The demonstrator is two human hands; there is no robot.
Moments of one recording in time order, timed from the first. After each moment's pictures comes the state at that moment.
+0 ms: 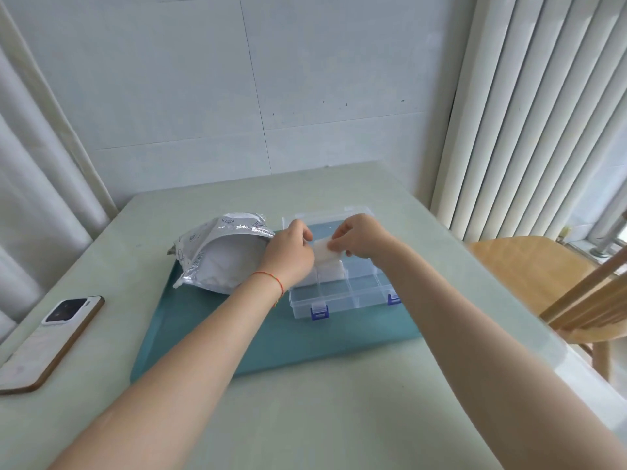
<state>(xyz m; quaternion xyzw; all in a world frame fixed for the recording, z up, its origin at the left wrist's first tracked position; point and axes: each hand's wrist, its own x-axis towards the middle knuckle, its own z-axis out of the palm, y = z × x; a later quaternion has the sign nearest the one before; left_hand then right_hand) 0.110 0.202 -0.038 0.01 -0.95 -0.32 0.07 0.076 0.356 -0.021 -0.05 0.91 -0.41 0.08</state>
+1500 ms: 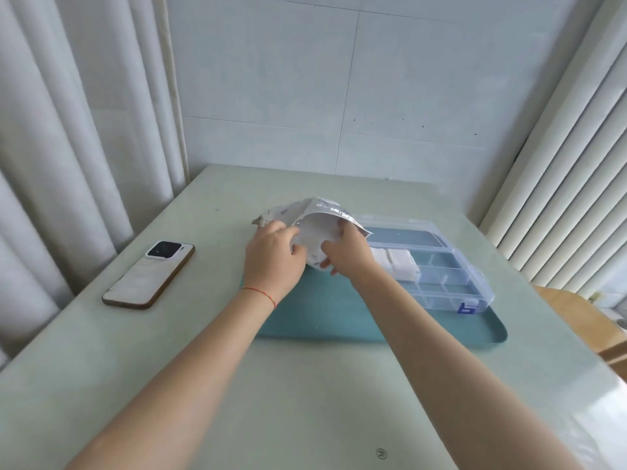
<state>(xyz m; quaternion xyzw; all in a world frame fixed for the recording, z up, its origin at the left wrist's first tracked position) 0.198 0.067 -0.054 0.06 -0.92 -0.27 0.28 0.142 0.196 -0.033 -0.07 0.88 -0.47 0.04</state>
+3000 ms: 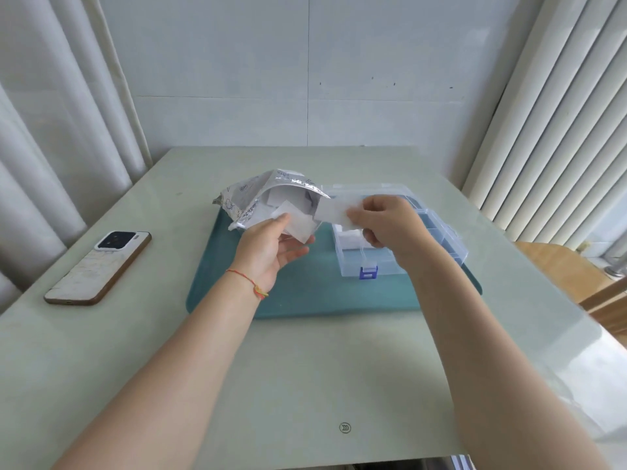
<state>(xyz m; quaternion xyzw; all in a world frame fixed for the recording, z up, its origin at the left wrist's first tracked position) 0.194 0.123 -0.058 0.12 -0.55 -0.83 0.05 0.143 0.309 -0.030 -0.07 0.81 -0.58 0.02</state>
